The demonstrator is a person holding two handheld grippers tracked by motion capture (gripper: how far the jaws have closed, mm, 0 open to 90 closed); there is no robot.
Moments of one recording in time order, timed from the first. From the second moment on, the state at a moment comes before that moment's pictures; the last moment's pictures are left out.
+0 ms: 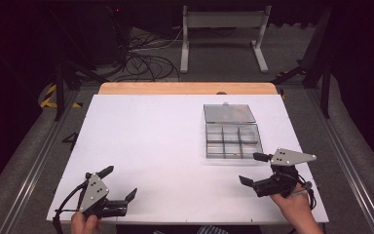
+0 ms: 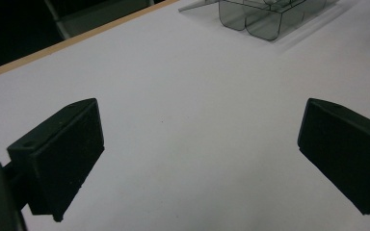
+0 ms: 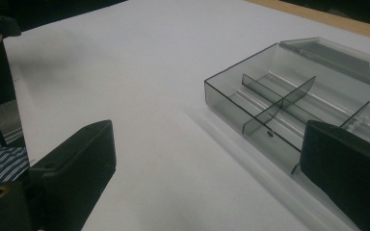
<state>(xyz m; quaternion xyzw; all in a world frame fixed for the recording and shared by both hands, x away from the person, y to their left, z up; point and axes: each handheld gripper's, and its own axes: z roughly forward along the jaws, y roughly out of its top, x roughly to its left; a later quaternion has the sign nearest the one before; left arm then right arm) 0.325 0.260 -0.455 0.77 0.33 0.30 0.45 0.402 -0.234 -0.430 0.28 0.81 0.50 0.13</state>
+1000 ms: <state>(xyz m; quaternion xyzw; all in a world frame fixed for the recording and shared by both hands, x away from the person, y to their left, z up) 0.326 0.262 -0.455 0.78 0.33 0.29 0.45 0.399 -0.229 -0.486 0.30 0.84 0.44 0.13</state>
